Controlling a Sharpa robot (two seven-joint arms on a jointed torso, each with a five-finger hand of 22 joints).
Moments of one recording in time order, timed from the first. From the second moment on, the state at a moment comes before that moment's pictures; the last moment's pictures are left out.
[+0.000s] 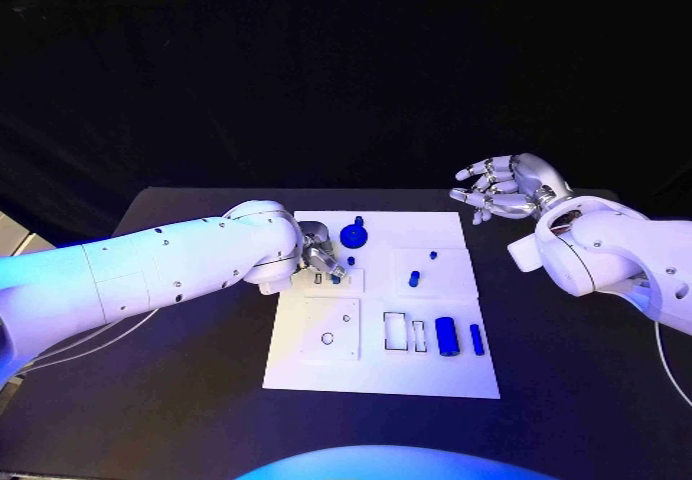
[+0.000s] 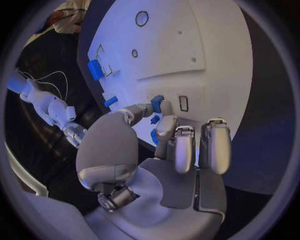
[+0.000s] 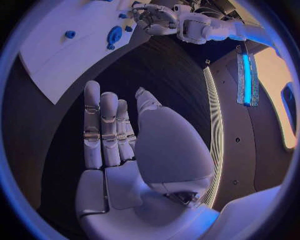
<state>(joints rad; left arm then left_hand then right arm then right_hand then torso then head) 1.25 -0.64 -0.09 1.37 -1.05 0.07 -0.54 1.07 -0.23 0.66 0.12 0.44 0.96 0.03 0.63 0.81 1.35 -0.03 1.23 1.05 1.47 -0.08 1.57 1.31 0.06 1.43 0.03 1.49 1.31 1.34 -0.88 -0.16 1.50 -0.60 -0.55 0.12 1.46 -0.13 0.07 0.29 0.27 0.76 0.17 0.34 0.38 0.97 0.09 0.83 0.80 1.26 0.01 0.84 0.74 0.18 1.19 0.11 0.44 0.80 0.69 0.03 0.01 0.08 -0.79</state>
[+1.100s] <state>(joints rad) 1.25 -0.70 -0.07 1.42 -1.05 0.06 -0.55 1.00 -0.19 0.31 0.29 0.14 0.99 0.03 0.59 0.80 1.35 -0.03 1.24 1.06 1.47 -0.08 1.57 1.31 0.05 1.43 0.03 1.49 1.31 1.34 -0.88 -0.16 1.50 -0.63 -0.54 0.11 1.43 -0.14 0.11 0.29 0.27 0.74 0.17 0.37 0.36 1.00 0.09 0.62 0.52 1.36 0.01 1.00 0.92 0.18 1.28 0.11 0.56 0.89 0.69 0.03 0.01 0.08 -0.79</state>
